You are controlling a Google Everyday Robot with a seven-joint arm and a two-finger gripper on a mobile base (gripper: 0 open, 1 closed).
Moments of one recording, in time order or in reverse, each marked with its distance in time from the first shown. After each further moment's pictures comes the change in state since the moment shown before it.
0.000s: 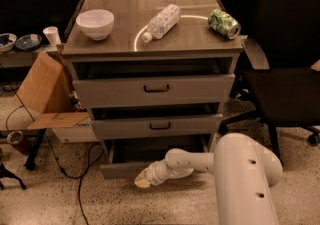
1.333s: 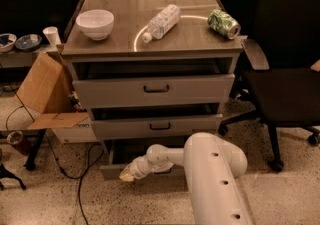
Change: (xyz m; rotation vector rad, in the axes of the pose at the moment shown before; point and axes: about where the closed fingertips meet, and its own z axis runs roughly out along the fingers) arm -0.044 -0.028 0.077 0.004 -0.010 -0.032
